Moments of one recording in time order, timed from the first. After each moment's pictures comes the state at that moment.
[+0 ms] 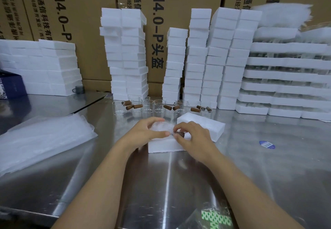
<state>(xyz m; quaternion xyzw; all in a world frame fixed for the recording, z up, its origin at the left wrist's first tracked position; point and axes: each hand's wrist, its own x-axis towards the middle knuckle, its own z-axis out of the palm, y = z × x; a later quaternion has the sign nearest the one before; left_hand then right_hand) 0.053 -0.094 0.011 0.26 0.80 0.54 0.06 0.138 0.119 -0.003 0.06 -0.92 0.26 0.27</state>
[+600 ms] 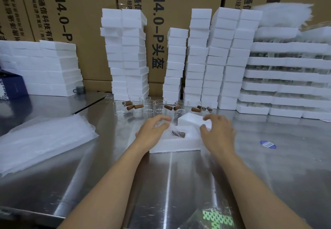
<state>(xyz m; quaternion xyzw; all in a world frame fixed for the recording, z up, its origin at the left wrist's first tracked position) 0.062 -0.065 0.005 0.22 0.81 0.53 -0.03 0.138 0.157 0.004 -0.18 -0.89 0.21 0.35</state>
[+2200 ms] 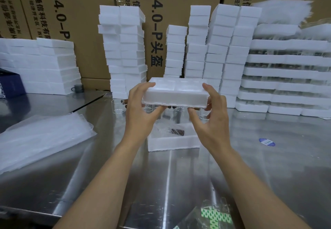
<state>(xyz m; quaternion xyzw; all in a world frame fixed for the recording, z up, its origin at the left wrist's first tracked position) 0.077 -0.077 0.039 0.29 0.68 0.57 -0.35 0.157 0.128 0.032 0.07 -0.77 0.34 0.53</state>
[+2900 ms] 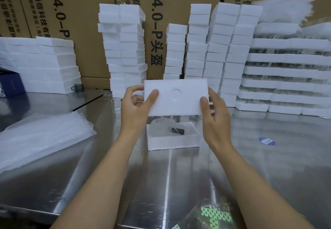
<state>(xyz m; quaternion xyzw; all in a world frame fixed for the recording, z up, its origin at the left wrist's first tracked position) 0.081 -0.082 0.050 0.19 0.63 0.73 -0.20 0.157 0.127 0.035 0.01 -0.75 0.47 0.47</state>
